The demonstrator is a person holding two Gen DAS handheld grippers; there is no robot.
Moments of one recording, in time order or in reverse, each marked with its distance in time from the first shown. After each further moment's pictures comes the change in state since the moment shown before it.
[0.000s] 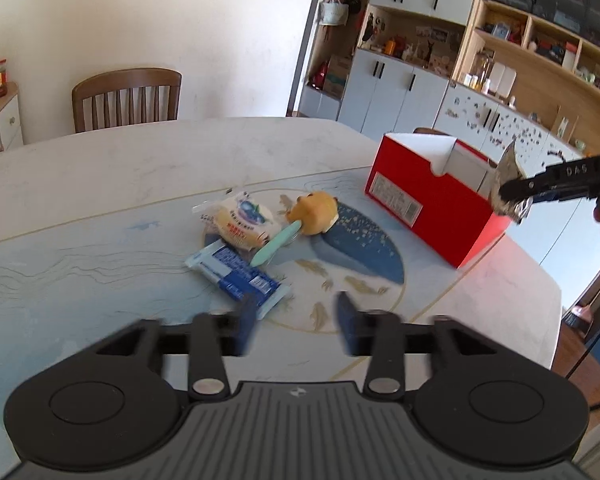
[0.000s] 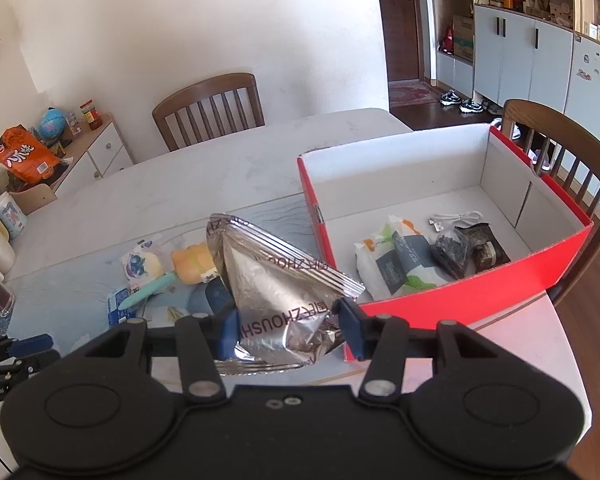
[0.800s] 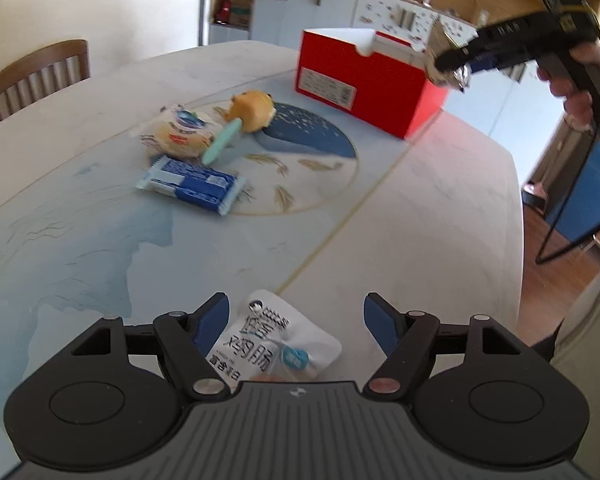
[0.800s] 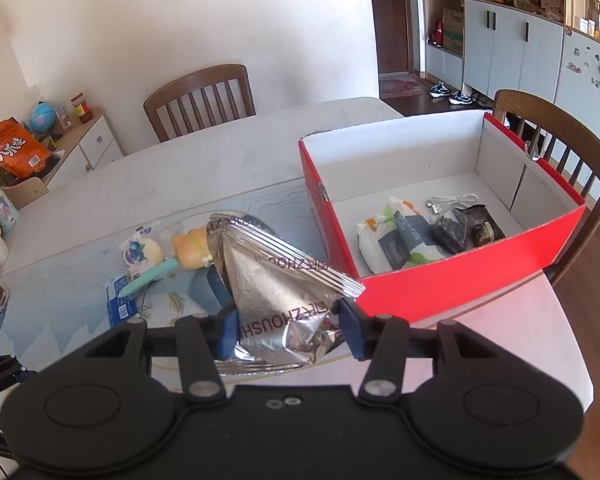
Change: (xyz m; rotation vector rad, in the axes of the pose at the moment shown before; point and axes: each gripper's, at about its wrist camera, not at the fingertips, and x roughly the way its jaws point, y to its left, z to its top) left arm 0.004 0.015 -0.044 0.263 0.228 -0.201; right arm 0.000 0.016 -0.014 0.014 0.022 -0.037
